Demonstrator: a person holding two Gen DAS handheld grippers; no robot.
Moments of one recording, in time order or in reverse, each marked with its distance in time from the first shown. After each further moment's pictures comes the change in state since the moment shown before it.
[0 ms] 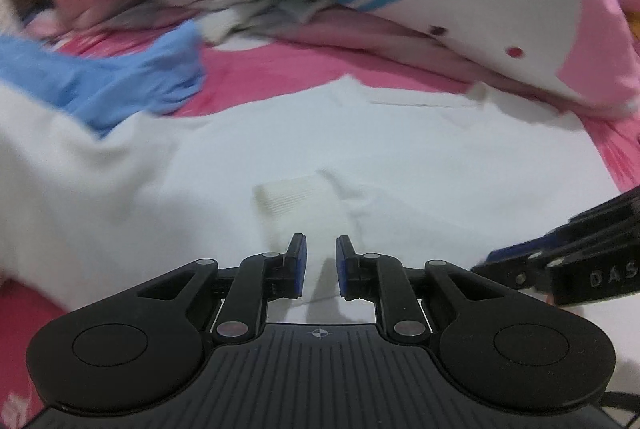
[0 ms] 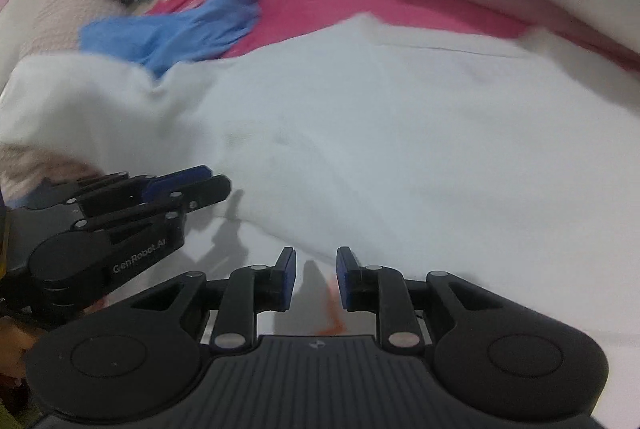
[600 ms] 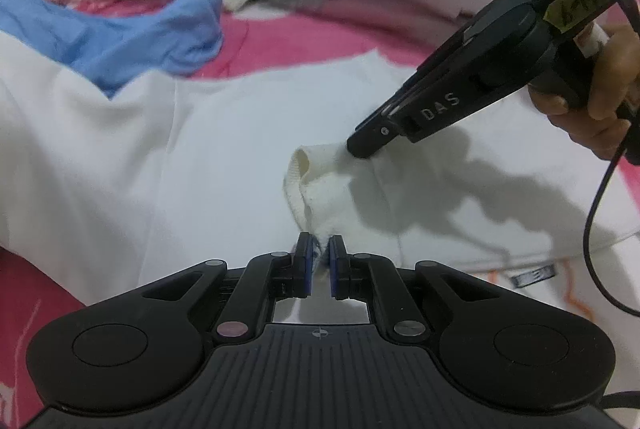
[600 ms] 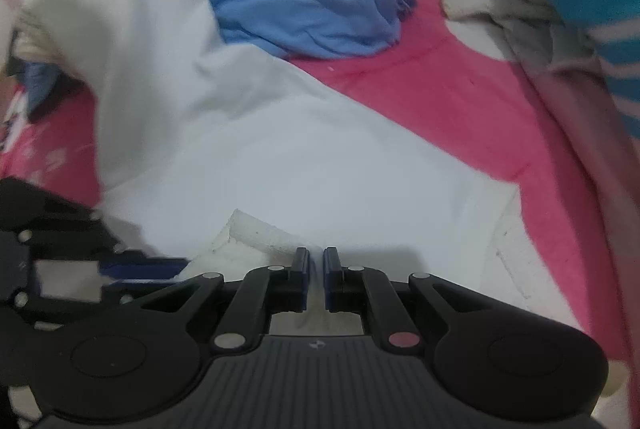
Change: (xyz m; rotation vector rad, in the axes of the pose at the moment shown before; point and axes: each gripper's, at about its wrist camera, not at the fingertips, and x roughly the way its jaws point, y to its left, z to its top) left arm 0.013 0.024 -0.010 -0.093 0.052 -0.010; right arm 0.100 0.077 0.106 -0.663 0.161 0.080
